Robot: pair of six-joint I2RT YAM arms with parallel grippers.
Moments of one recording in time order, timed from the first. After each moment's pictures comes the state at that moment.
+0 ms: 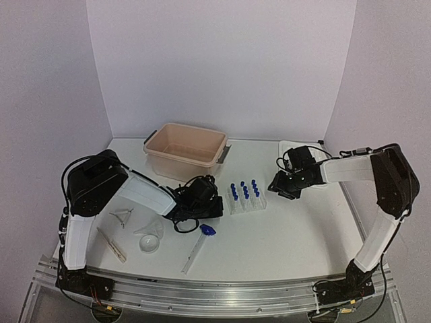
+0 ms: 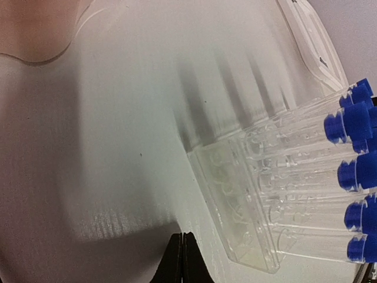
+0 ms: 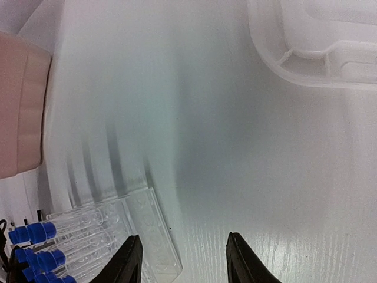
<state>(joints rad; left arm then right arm) -0.98 2.12 1.18 0.24 -0.13 -0.84 0.40 1.78 1.02 -0.21 -0.14 0.69</state>
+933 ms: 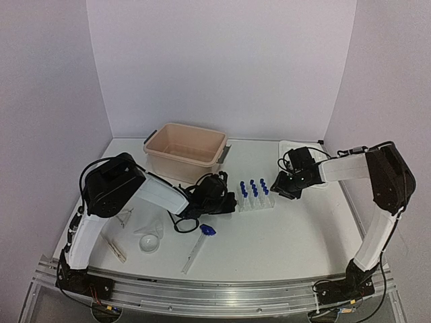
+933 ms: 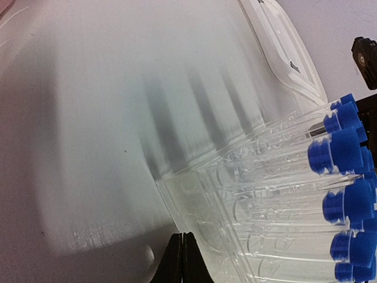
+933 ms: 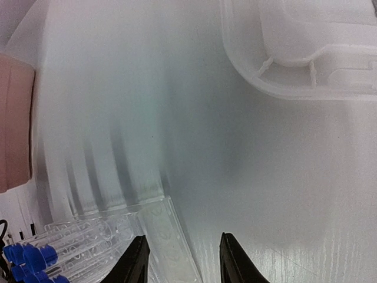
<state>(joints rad) -0.98 2.28 1.36 0.34 -0.06 -0.82 0.37 1.83 1.04 -0.18 -0.13 0.69</state>
